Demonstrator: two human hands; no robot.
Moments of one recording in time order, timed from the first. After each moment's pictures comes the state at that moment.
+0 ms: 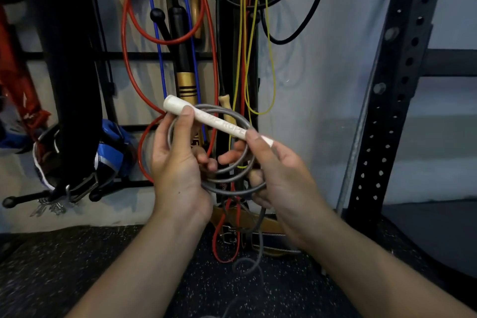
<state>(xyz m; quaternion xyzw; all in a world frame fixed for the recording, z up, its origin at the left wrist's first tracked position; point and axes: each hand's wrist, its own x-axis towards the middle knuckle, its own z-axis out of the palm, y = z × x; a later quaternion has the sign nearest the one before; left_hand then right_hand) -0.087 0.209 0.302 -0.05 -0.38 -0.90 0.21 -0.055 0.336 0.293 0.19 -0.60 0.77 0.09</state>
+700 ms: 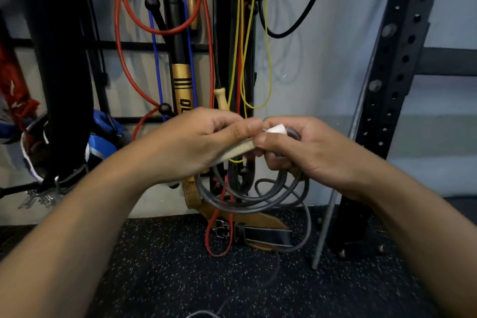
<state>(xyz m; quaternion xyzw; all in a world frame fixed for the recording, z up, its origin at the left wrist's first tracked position) -0.076 0.179 0.352 -0.37 -0.86 -0.33 0.08 -0.049 0.395 0.340 0.29 -0.83 0.48 0.06</state>
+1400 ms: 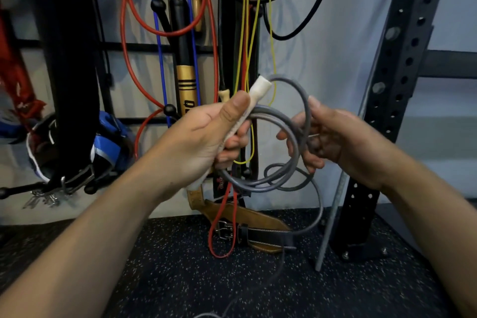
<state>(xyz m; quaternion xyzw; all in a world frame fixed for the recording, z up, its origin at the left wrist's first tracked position) -0.080 0.182 0.338 -0.36 -0.68 -0.64 -0.01 -0.074 0.434 0.337 0.28 -0.75 0.60 0.04</state>
